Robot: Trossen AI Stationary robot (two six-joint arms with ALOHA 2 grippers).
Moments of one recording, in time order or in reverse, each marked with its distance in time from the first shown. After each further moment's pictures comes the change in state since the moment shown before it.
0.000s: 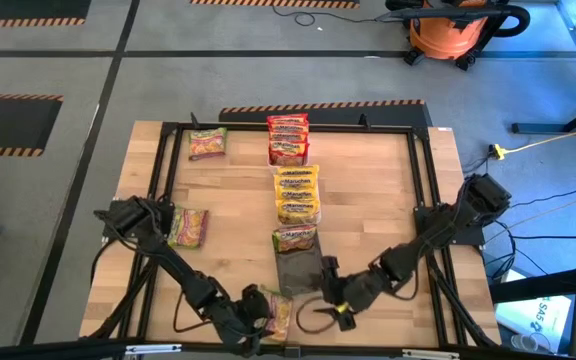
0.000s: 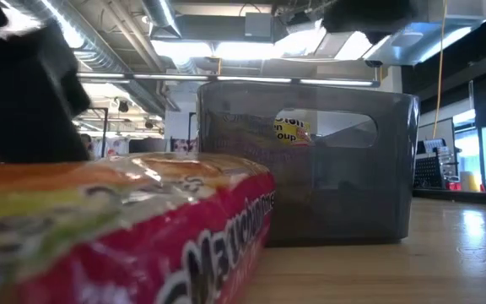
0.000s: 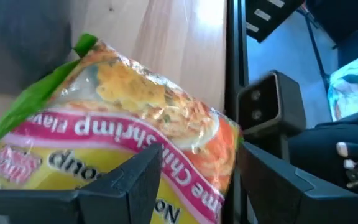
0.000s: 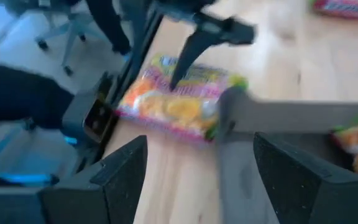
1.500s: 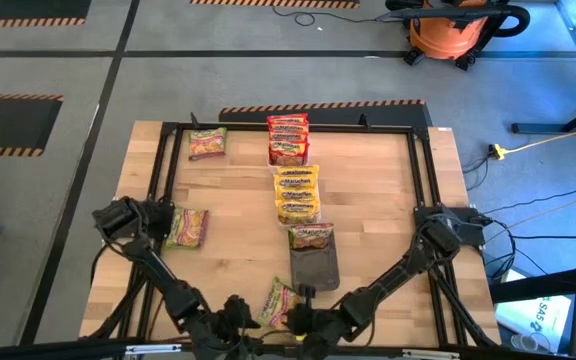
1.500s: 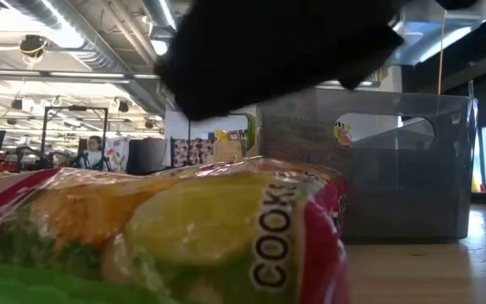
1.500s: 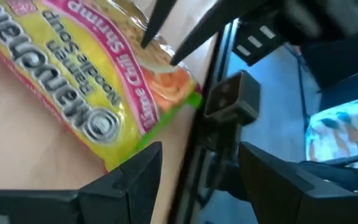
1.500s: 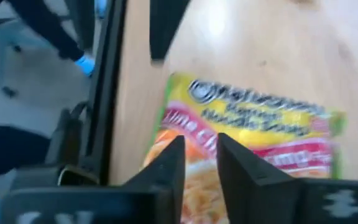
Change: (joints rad) left arm -0.124 -0.043 0.001 -0.049 -0.153 -0.286; right arm 0.074 0.522 0.524 -0.187 0.238 0.286
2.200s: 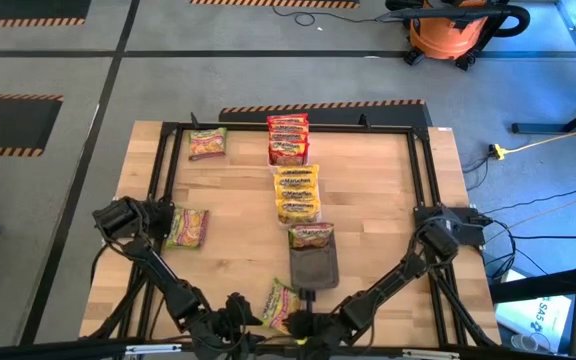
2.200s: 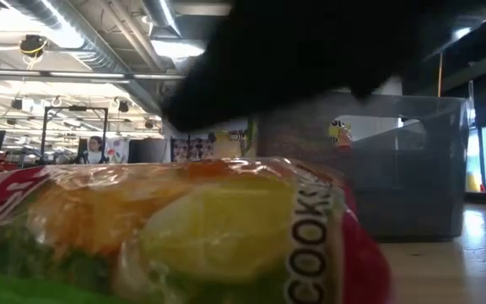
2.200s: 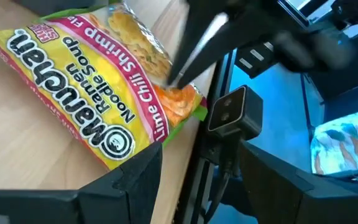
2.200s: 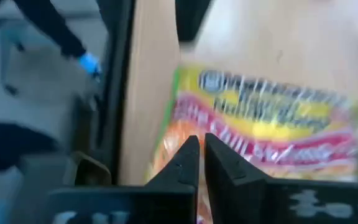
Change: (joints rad) left arm -0.004 0.000 0.001 0.009 -0.057 0.008; right arm 0.004 0.030 0.002 0.039 0.020 0.001
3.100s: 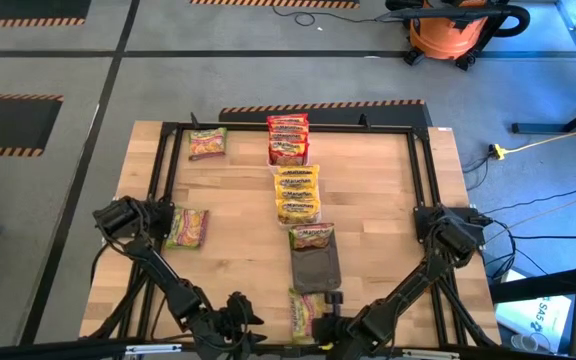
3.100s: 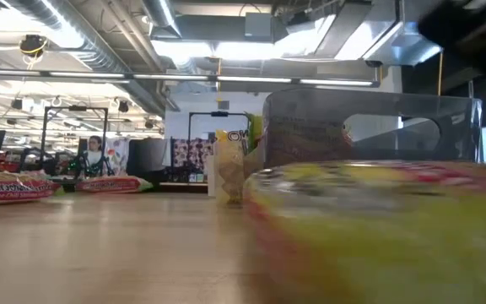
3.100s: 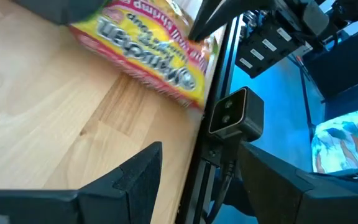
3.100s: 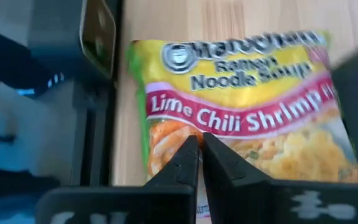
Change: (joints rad) left arm 0.011 0.000 0.000 0.004 0.010 0.017; right arm 0.104 -0.079 -0.002 -0.424 -0.132 0.145
